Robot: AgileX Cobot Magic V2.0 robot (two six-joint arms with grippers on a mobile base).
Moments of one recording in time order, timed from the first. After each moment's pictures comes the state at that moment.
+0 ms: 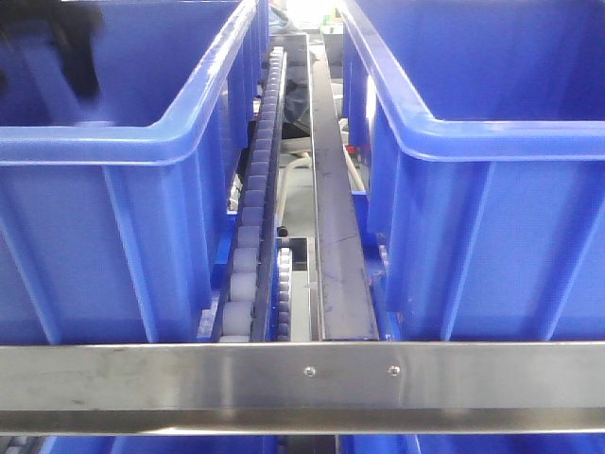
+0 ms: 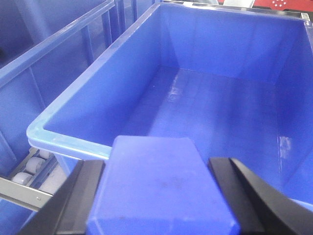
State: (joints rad) left arm -0.25 1.61 -1.41 0.19 0.79 -0.26; right arm 0.47 0.07 -0.43 -0.26 0.60 0.24
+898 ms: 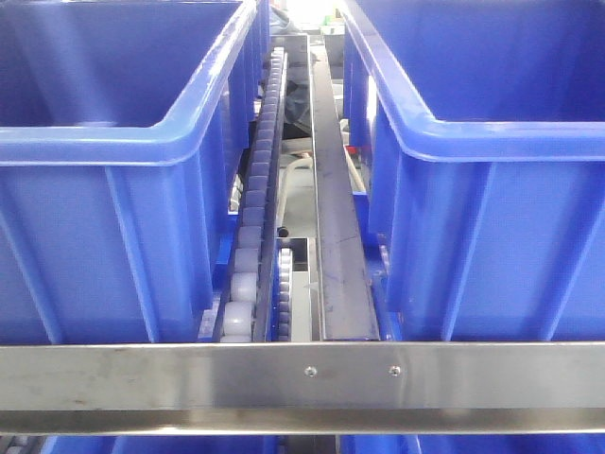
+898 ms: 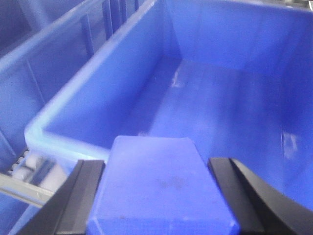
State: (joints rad) left arm -0.25 0.52 -0.80 0.28 0.67 -0.26; right arm 0.47 0.29 -0.56 -0.26 0.59 0.24
